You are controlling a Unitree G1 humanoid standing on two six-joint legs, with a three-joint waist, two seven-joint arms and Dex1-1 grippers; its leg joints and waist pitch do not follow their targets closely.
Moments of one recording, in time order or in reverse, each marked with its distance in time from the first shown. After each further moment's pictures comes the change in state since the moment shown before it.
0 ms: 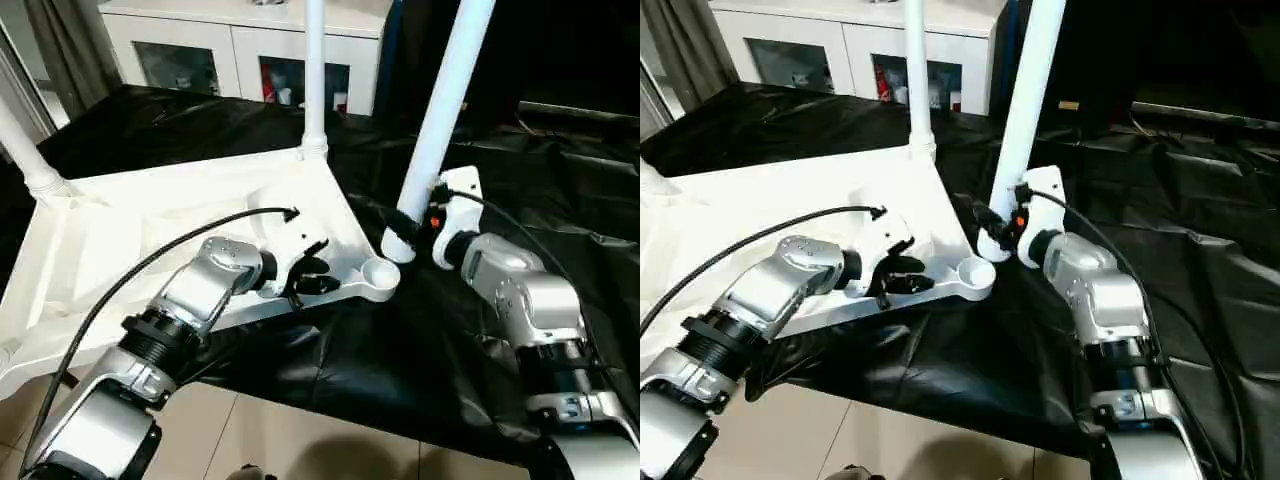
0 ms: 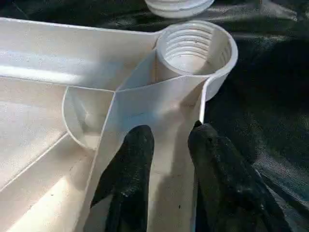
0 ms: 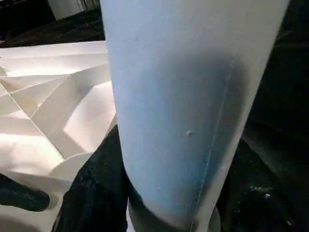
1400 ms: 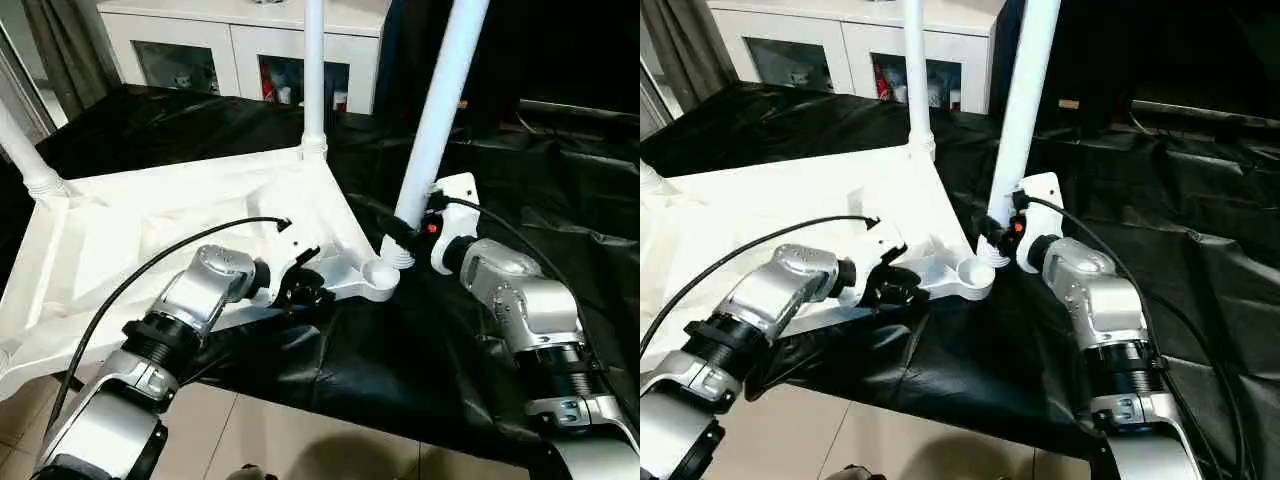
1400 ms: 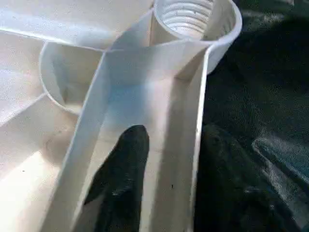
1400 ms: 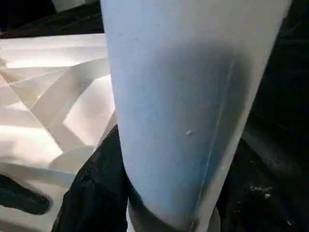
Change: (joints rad) left arm 0.013 -0.025 0.053 0.103 0.040 -0.022 -0.082; right arm 0.000 0.000 0.020 0.000 -0.022 -0.001 0.023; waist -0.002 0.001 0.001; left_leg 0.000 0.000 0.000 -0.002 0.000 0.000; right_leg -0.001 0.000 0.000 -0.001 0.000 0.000
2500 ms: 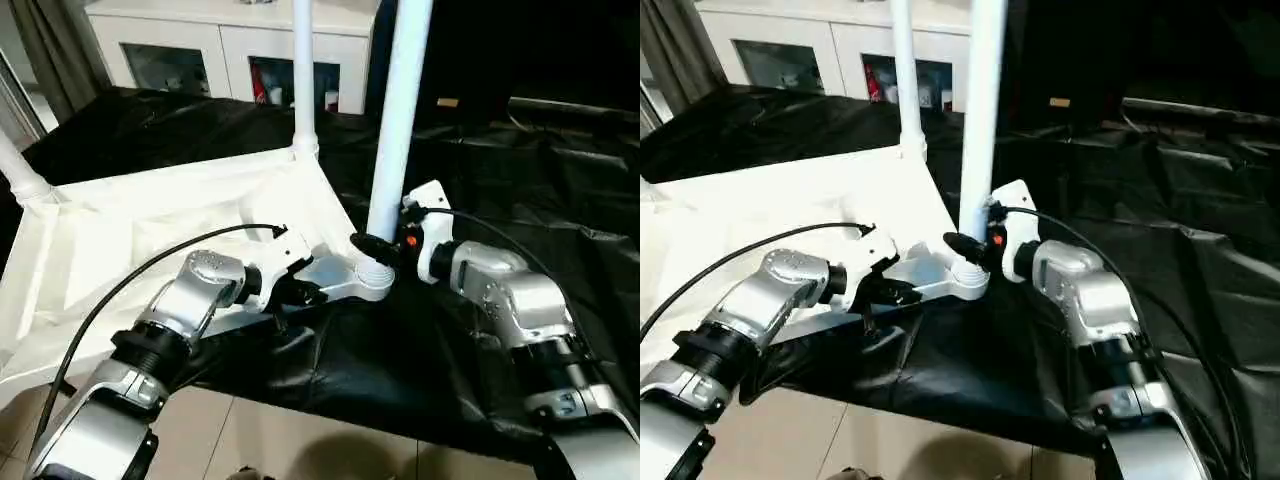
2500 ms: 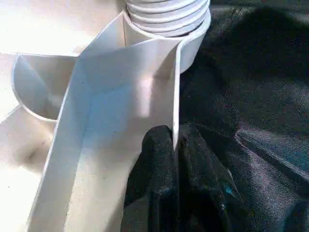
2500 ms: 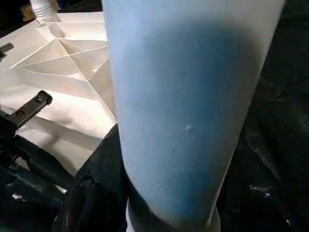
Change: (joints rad) left arm 0.043 0.030 0.015 0.001 0.013 -0.121 -0.076; right arm -0.056 -0.013 0.094 0.109 0.007 -0.024 0.211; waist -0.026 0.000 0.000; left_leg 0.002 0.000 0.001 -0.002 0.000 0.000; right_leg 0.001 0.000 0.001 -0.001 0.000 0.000
